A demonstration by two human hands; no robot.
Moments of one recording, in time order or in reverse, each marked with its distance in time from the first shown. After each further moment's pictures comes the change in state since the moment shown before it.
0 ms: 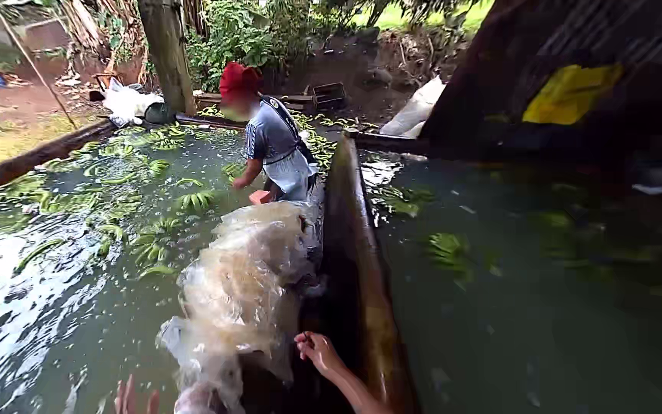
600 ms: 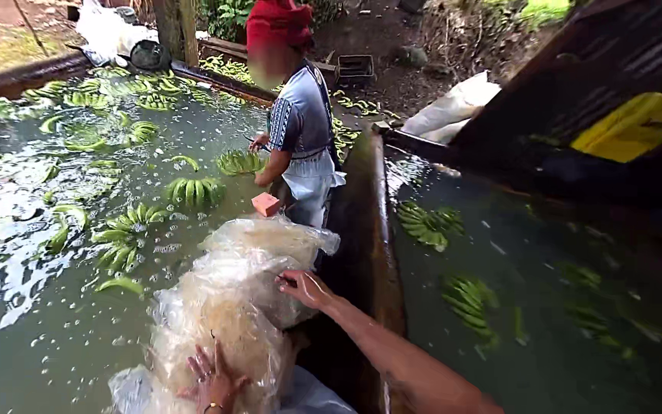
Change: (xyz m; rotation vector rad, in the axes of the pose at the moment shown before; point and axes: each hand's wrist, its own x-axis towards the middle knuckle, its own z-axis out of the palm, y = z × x) left_hand 0.128 0.125 0.259 0.582 -0.646 -0.262; right_hand 0.287 -0.192 -0.134 -0.488 -0.251 -0.210
